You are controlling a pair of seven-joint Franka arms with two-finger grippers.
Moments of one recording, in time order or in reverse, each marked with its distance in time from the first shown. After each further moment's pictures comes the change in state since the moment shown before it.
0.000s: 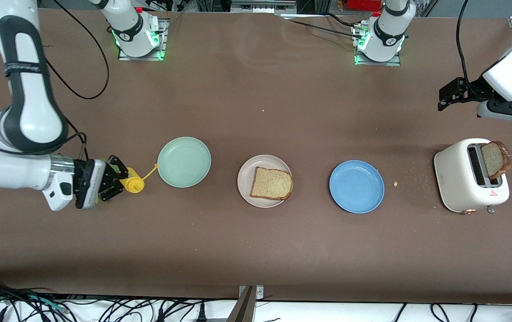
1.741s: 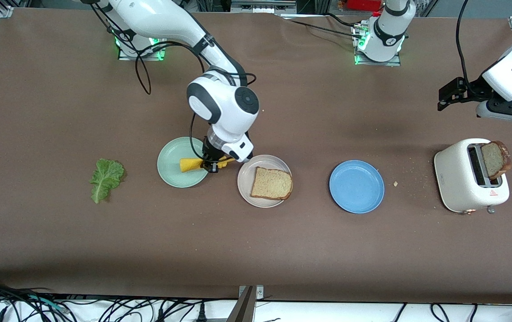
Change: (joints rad) left arm 0.000 0.000 -0.001 0.000 0.000 0.000 0.000; right arm 0.561 0.178 0.104 0.075 -1.166 -0.031 0.473
